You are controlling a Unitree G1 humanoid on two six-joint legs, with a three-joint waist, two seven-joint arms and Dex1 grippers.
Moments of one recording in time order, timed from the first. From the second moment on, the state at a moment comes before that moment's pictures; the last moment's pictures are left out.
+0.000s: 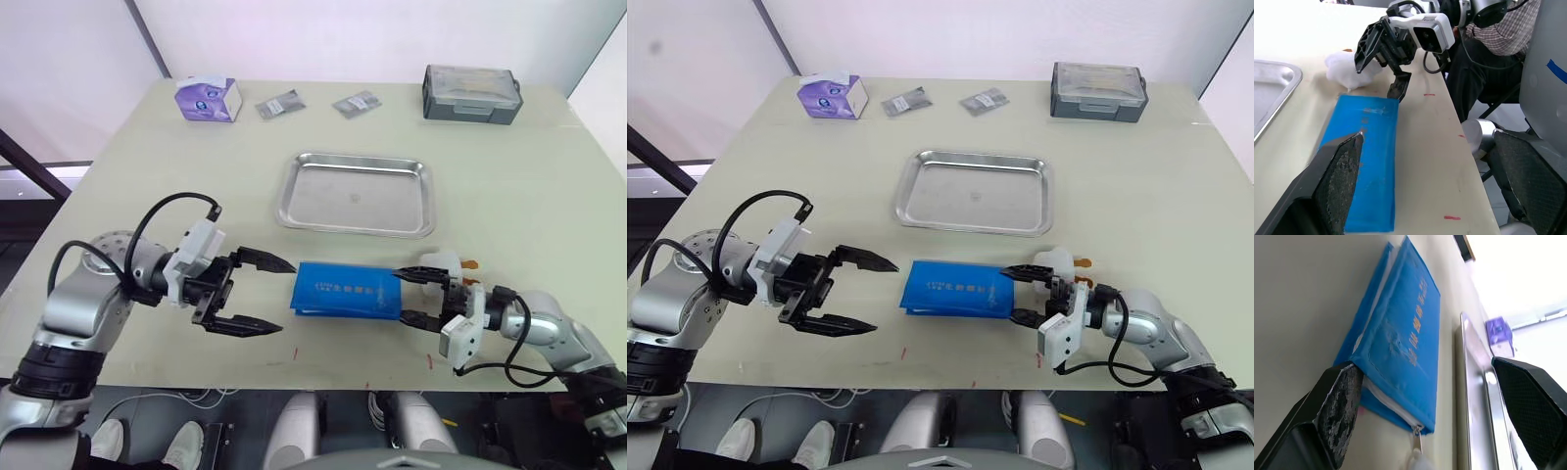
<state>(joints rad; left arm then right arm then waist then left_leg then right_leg) -0.28 0.95 0.00 -0.14 -0.67 0.30 -1.57 -0.24 -0.65 0.24 0.17 -0.37 -1.01 0.62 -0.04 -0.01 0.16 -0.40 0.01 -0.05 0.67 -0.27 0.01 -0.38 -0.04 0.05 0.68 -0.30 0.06</state>
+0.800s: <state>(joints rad) -0.27 0.93 0.01 -0.10 -0.67 0.28 -1.56 -0.22 -0.74 0.39 0.12 0.01 -0.87 0.76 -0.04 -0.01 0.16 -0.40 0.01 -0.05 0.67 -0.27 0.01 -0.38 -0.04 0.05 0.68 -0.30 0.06</state>
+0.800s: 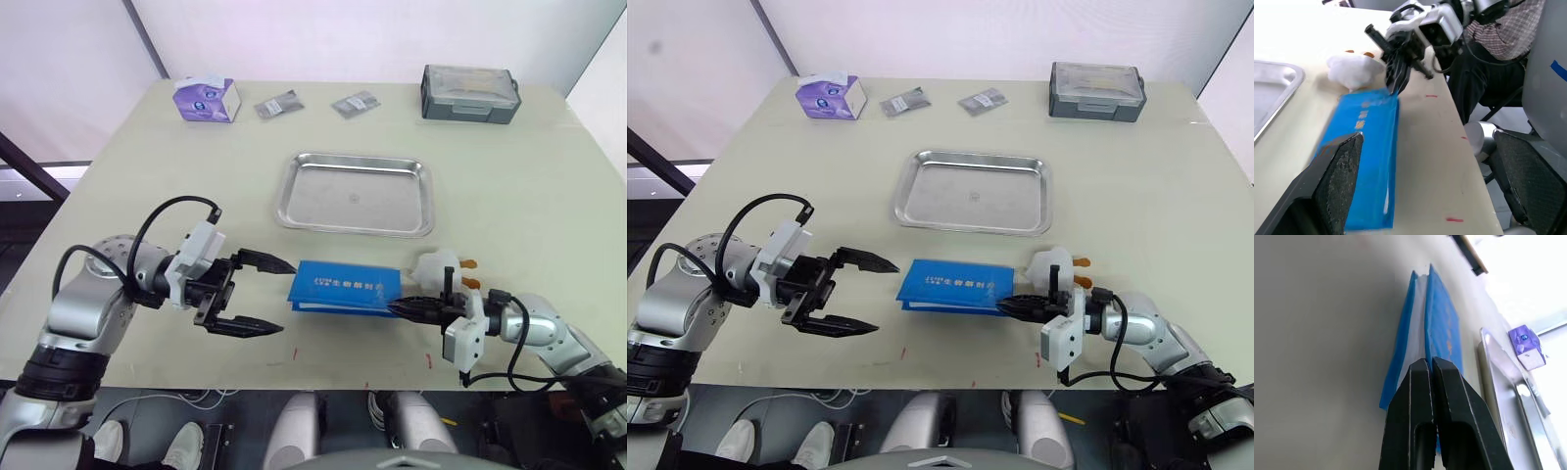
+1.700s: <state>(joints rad) -0.56 0.60 -0.09 0.57 -0.43 -0.07 -1.56 -0.47 -0.65 0.22 0.18 0.59 0.10 1.20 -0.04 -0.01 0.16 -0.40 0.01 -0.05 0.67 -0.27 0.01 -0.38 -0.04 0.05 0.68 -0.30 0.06</state>
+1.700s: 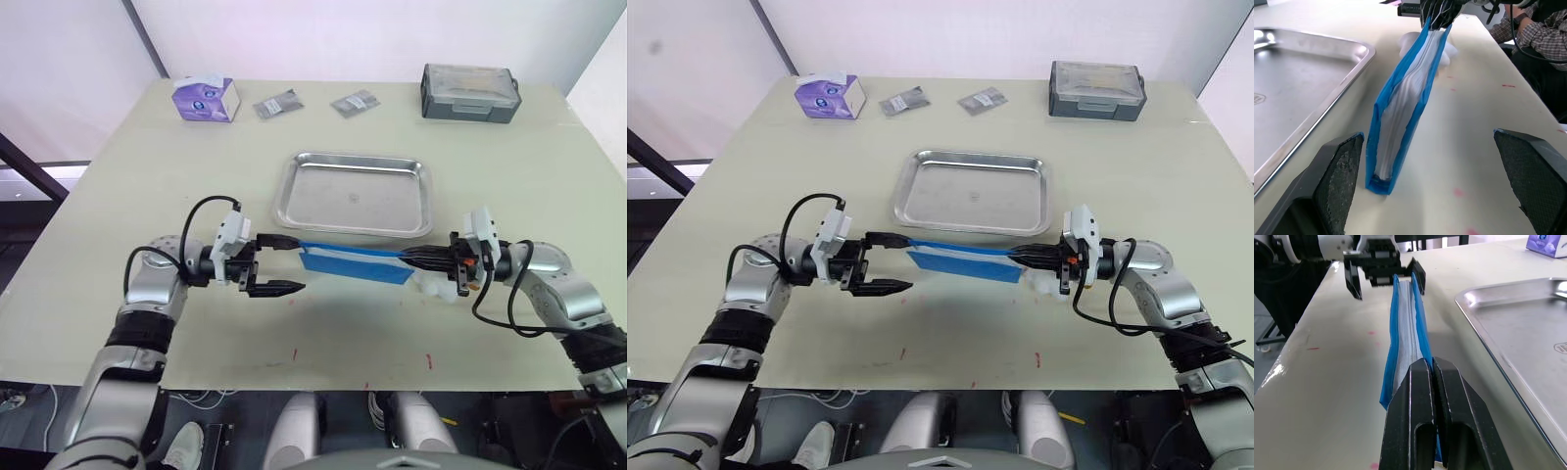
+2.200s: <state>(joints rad) -0.67 0.47 -0.09 0.78 -0.36 -0.14 -1.57 -0.49 -0.58 0.16 0.22 0.51 0.13 1.26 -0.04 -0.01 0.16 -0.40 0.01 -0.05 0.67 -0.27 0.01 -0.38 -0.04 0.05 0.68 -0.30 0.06</state>
